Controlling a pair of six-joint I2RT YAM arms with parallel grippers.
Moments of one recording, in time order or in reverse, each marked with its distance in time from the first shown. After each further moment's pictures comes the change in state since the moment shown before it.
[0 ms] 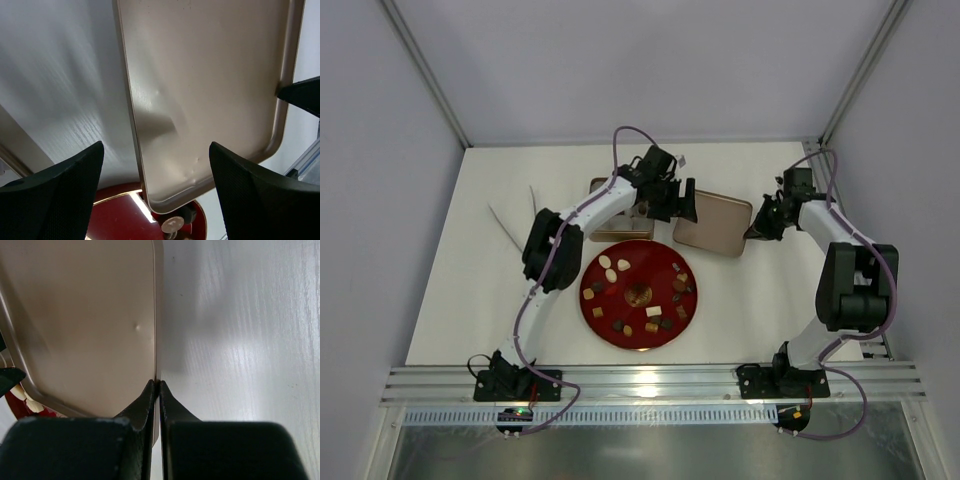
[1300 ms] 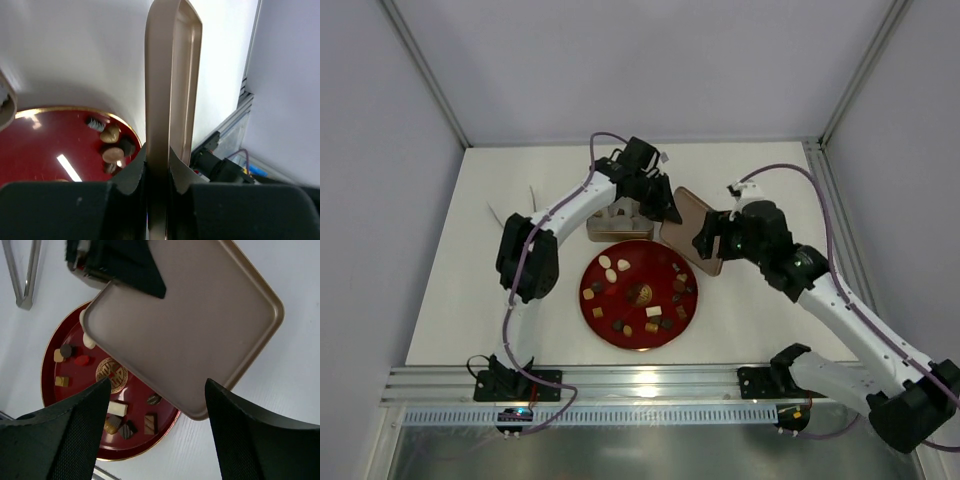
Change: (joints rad) left arm 0.036 -0.201 -0.134 -0.085 0.179 -0.241; right arm 0.530 -0.646 -0.215 0.087 0.299 -0.009
